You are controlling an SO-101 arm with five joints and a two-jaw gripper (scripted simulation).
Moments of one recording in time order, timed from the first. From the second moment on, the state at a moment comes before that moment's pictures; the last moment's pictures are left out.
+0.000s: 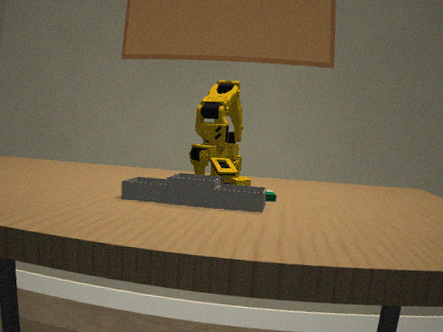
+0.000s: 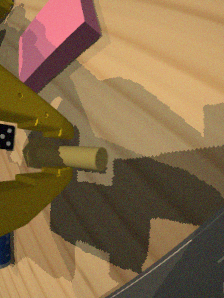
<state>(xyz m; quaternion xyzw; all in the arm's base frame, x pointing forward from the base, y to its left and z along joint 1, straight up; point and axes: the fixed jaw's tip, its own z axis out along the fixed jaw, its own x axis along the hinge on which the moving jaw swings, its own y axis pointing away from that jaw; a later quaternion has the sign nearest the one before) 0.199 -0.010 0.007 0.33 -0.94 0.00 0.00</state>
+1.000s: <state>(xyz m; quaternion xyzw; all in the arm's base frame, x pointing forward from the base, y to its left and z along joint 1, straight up) 0.199 -0.010 0.007 0.33 -0.94 0.00 0.00</state>
